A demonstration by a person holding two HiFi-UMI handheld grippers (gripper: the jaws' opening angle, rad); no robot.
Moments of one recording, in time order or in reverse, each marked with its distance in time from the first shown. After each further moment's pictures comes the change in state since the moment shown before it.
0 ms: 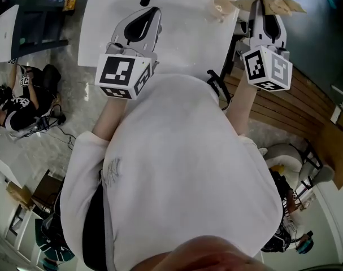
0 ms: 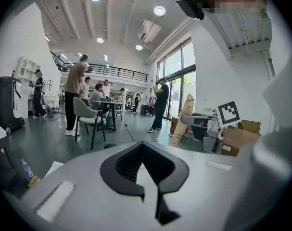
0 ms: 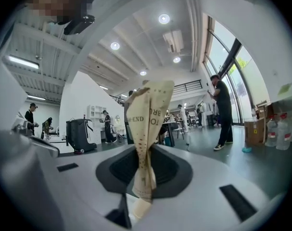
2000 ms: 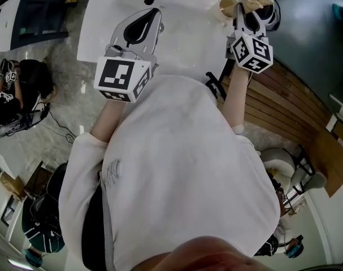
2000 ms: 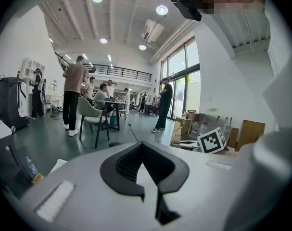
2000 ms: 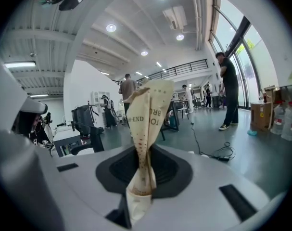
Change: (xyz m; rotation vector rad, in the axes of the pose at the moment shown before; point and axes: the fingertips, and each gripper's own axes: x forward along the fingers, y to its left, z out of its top) left arm -0.003 0.012 -0.002 -0.018 0.002 0.046; right arm 0.047 -0.004 -0.129 0.034 0.239 0.073
